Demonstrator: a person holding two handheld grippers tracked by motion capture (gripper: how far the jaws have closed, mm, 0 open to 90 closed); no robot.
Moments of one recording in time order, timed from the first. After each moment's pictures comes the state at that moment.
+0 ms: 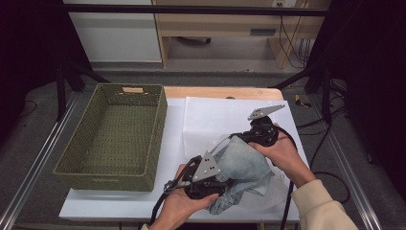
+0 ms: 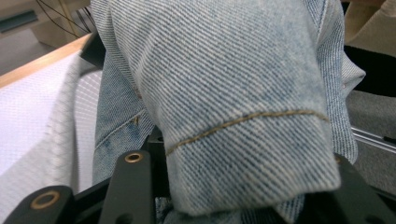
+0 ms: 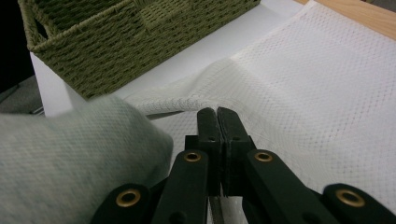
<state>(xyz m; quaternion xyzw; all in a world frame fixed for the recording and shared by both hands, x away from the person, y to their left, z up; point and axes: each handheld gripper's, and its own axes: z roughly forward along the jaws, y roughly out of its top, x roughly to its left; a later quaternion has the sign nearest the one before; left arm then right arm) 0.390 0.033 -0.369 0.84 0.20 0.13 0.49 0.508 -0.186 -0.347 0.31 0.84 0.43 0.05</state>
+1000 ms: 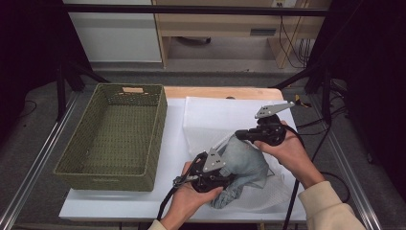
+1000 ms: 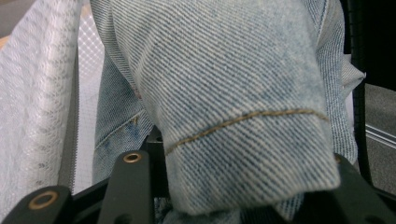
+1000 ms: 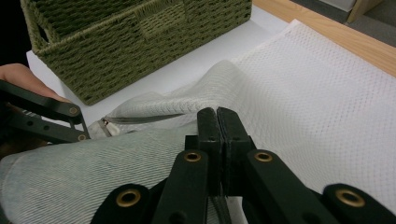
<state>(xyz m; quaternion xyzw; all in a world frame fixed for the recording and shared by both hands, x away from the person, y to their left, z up) 0.415 0.020 -0.395 0.84 0.24 0.12 0.46 0.499 -0.198 -0.329 0.30 0.84 0.44 0.08</state>
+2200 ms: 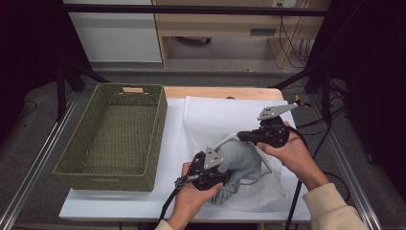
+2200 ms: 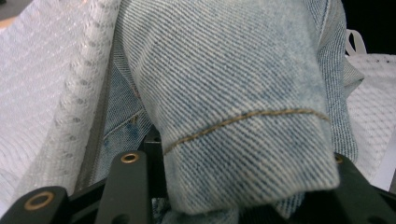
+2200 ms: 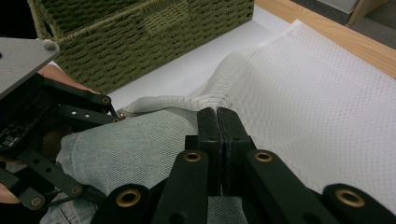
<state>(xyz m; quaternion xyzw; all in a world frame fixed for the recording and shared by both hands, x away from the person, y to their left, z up) 0.423 0.018 -0.411 0.82 0.31 0.14 0.45 0.493 -0.203 -0.326 0.29 0.85 0.44 0.08</state>
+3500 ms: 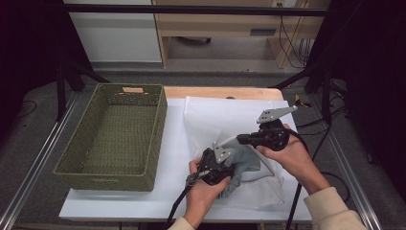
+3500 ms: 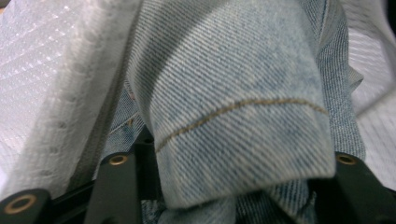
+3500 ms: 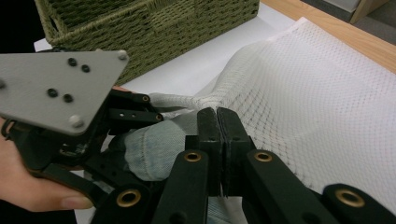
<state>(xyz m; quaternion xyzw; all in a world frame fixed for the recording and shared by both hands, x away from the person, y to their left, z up) 0.441 -0.007 -0.424 0.81 0.38 0.18 0.41 0.484 -0.200 -0.326 0.28 0.85 0.44 0.08</state>
